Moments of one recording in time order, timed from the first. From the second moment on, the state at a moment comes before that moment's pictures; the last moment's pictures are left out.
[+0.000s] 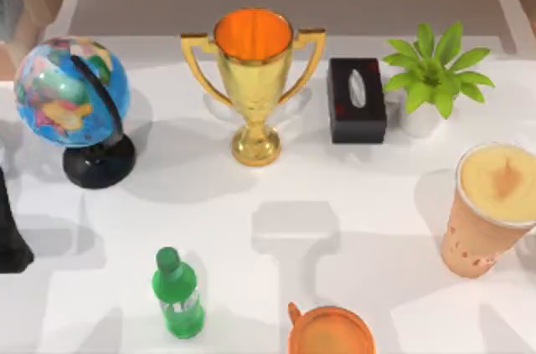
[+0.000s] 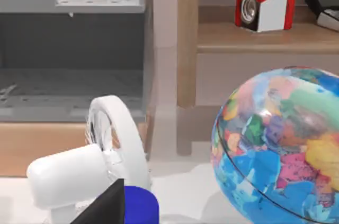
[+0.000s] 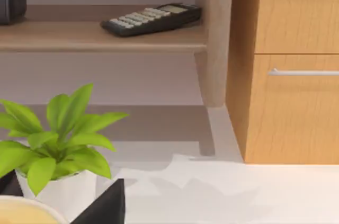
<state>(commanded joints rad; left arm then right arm) 0.00 0.00 0.00 0.00 0.00 0.00 0.00 0.00 0.00 0.00 0.00 0.00</state>
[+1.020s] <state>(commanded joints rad) 0.00 0.00 0.00 0.00 0.00 0.00 0.26 1.06 0.98 0.08 0.27 0.01</state>
